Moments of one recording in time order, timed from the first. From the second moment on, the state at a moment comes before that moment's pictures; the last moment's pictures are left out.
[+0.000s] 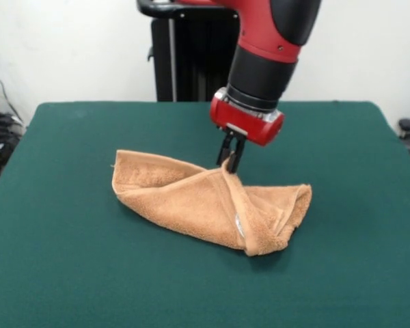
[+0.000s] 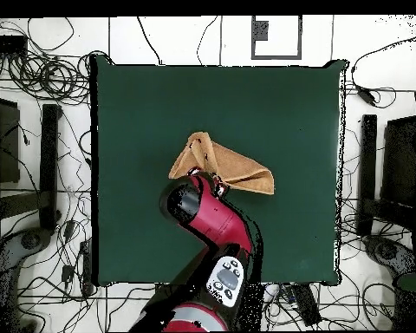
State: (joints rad) arm 0.18 -0.42 -0.37 1.79 0.62 0.12 1.75
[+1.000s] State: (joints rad) arm 0.24 -0.43 -0.47 1.75 0.63 0.20 1.75
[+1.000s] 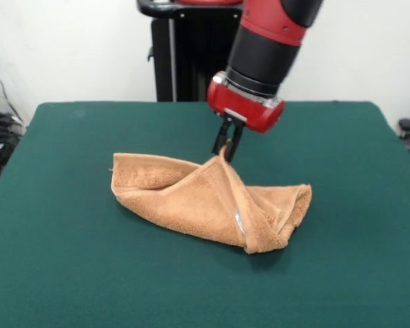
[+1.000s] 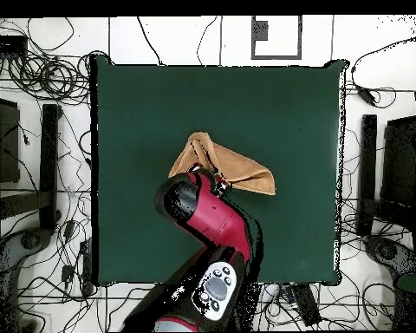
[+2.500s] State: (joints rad) arm -0.24 -0.48 -0.30 1.50 0.12 0.02 1.75
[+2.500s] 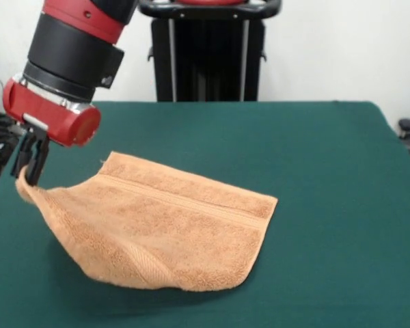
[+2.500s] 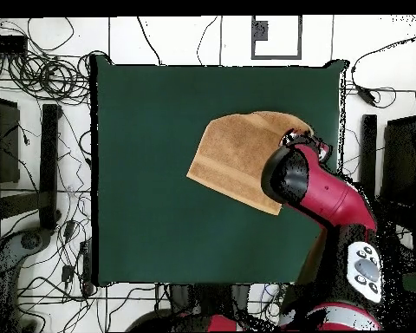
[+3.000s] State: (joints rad) arm -0.29 -0.47 -0.20 1.48 0.04 0.02 1.75
